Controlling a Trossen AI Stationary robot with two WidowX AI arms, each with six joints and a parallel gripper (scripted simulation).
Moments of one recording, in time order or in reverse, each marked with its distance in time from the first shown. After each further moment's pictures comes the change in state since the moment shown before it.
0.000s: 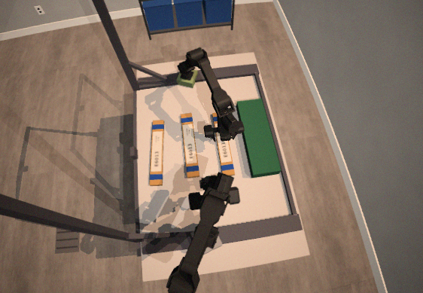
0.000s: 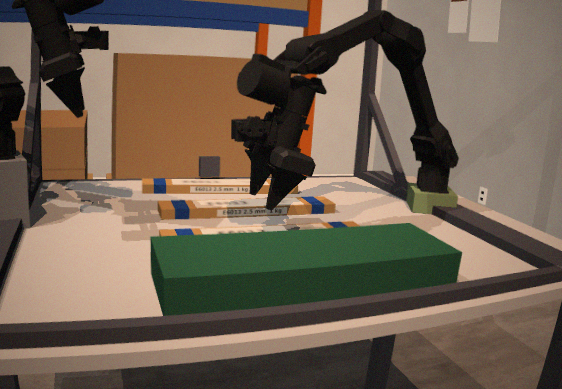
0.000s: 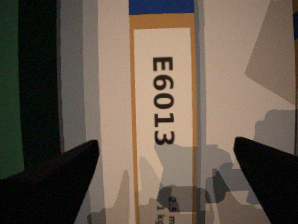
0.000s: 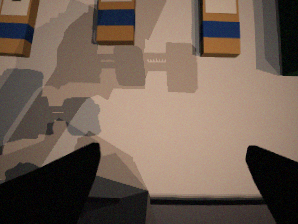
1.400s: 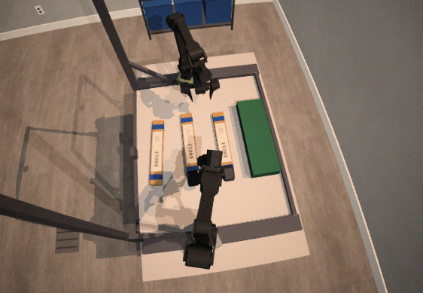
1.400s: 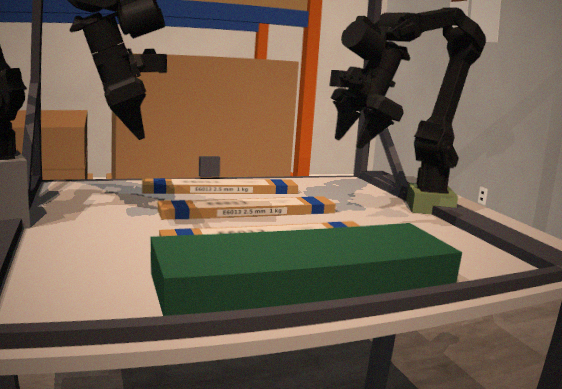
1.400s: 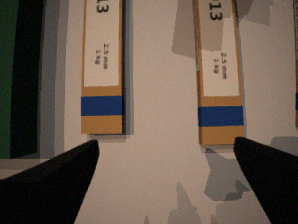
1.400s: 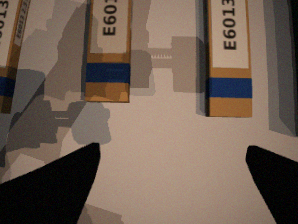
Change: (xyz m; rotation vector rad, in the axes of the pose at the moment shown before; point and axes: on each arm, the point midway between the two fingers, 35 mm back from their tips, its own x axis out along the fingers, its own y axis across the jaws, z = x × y) left arm -0.136 -0.085 -0.169 -0.005 -0.109 -0.004; right arm 0.070 -0.001 0.080 -0.001 -0.012 -0.002
